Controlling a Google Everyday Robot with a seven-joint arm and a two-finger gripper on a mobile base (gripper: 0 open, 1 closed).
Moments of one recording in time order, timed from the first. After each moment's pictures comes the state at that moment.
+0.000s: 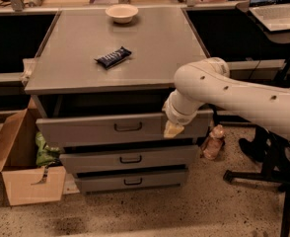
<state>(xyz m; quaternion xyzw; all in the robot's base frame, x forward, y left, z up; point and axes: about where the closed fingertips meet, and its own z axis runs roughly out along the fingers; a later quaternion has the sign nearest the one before) 0.601 -0.095 0.681 -0.72 0.68 -0.02 0.17</state>
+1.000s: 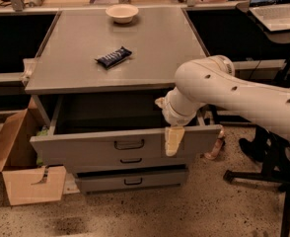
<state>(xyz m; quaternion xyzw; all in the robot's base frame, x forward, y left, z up) 0.575 -0.080 0.711 -0.74 0.64 -0.02 0.20</state>
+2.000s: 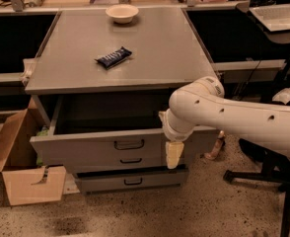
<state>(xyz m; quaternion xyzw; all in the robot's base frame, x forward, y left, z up) 0.568 -0.090 0.652 -0.73 0.66 -0.04 0.17</state>
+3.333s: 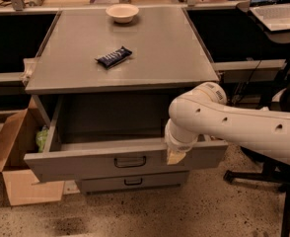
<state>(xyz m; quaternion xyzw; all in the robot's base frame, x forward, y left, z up) 0.526 -0.102 0.649 -0.73 0.67 -0.04 0.13</state>
